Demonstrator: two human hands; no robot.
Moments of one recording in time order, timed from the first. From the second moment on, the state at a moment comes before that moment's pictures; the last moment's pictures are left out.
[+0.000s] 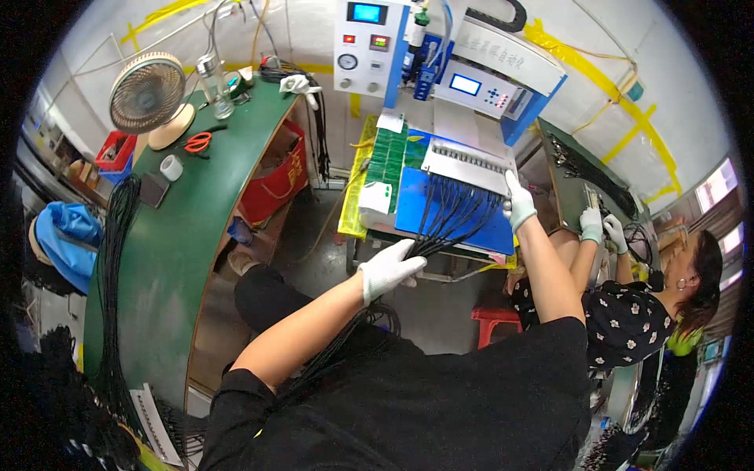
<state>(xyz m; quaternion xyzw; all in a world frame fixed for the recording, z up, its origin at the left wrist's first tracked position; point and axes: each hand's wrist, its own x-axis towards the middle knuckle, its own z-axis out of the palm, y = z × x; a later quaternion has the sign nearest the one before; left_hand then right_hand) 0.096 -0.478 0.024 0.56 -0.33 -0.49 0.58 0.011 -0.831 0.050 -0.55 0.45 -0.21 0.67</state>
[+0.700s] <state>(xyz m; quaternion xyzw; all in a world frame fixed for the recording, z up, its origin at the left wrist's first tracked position) 0.062 -0.516 0.007 0.51 -0.27 -0.58 0.58 0.013 -0.869 0.004 -0.55 0.46 -0.13 0.69</state>
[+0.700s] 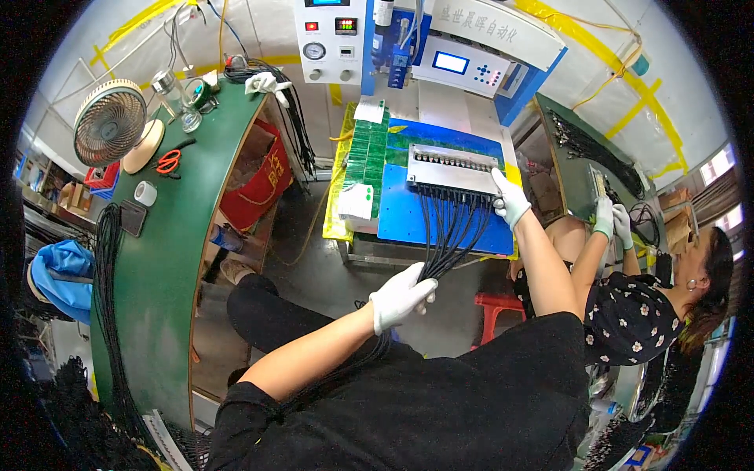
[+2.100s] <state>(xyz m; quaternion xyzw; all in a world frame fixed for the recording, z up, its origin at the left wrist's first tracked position) 0.050 -0.522 -0.046 0.49 -0.22 -0.59 0.60 0.102 -0.838 0.025 -0.98 0.07 -0.18 -0.01</state>
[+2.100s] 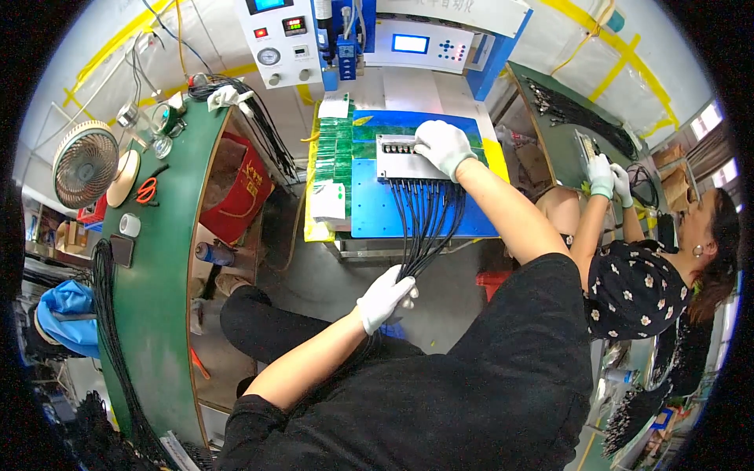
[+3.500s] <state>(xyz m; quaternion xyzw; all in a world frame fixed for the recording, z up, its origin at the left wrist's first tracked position) 0.096 -0.571 -0.033 0.50 -0.20 -0.57 0.63 -0.125 -0.888 -0.040 -0.94 0.33 -0.06 0.11</state>
